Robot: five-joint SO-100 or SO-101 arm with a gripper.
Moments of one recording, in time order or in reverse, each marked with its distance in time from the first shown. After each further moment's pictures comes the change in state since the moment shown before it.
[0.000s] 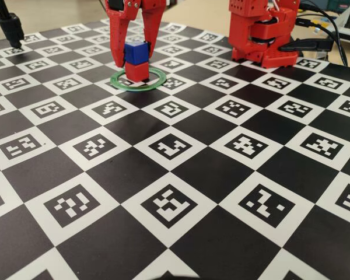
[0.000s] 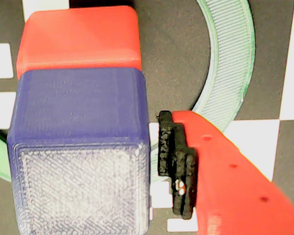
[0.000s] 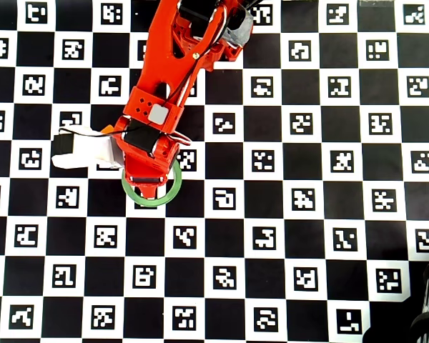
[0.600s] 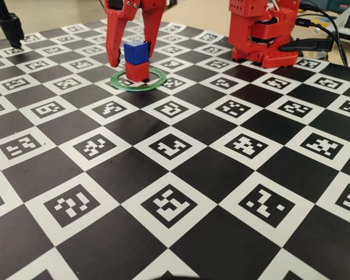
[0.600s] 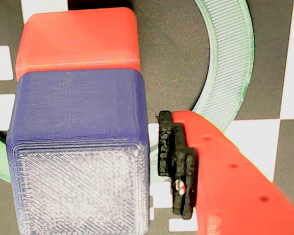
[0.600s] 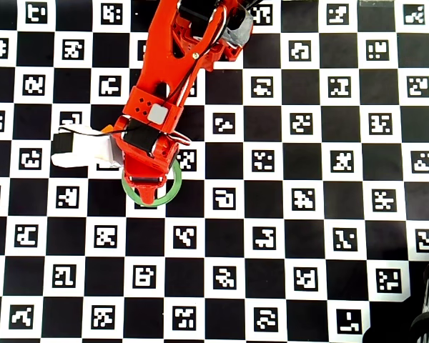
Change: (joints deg) arm 0.0 0.0 0.0 0.1 0.5
